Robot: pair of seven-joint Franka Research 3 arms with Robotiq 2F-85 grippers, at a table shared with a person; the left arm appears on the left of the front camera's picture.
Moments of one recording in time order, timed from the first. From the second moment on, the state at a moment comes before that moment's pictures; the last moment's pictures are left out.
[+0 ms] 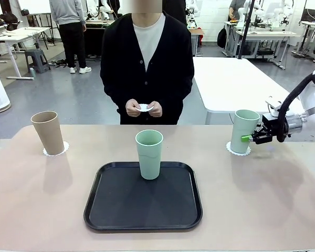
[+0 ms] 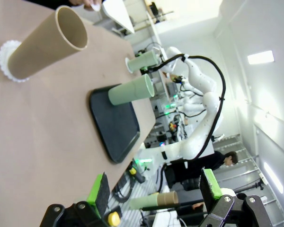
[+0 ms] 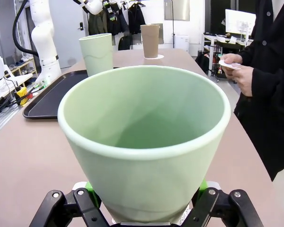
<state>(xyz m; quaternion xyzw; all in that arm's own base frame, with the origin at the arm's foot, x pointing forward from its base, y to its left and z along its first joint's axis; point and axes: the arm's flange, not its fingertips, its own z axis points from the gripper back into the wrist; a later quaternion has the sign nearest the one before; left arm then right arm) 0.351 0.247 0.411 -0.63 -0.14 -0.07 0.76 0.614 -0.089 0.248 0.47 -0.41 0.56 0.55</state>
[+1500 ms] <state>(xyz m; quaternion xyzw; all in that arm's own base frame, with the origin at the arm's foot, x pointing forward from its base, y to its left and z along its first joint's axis) 0.351 0.247 0.411 -0.63 -0.14 -0.07 0.76 0.616 -0.099 0.243 0.45 -0.37 0.57 0.58</state>
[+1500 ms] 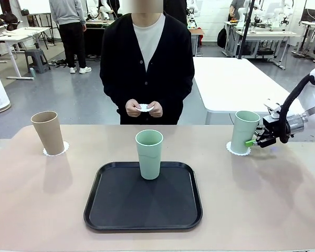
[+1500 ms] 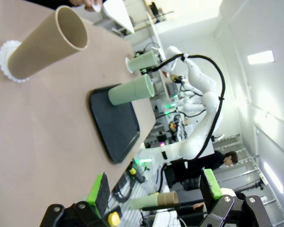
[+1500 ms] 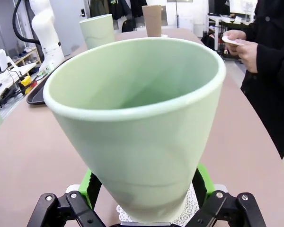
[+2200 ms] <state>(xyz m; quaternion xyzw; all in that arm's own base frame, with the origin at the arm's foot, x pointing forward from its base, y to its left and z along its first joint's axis) 0.351 0.247 0.411 -0.63 -0.14 -0.07 0.76 0.613 -0.158 0.252 0.40 -0.35 0.56 0.64</state>
